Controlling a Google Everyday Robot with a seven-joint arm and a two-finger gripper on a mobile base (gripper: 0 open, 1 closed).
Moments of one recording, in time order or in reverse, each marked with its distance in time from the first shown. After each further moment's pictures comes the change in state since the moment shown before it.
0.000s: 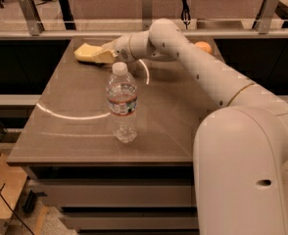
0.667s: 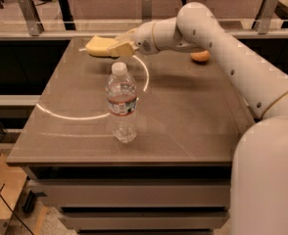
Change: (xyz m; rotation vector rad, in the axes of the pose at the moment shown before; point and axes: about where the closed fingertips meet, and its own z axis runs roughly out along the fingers) arm -0.027 0.017 -0.088 -0.051 -0.016 -0.093
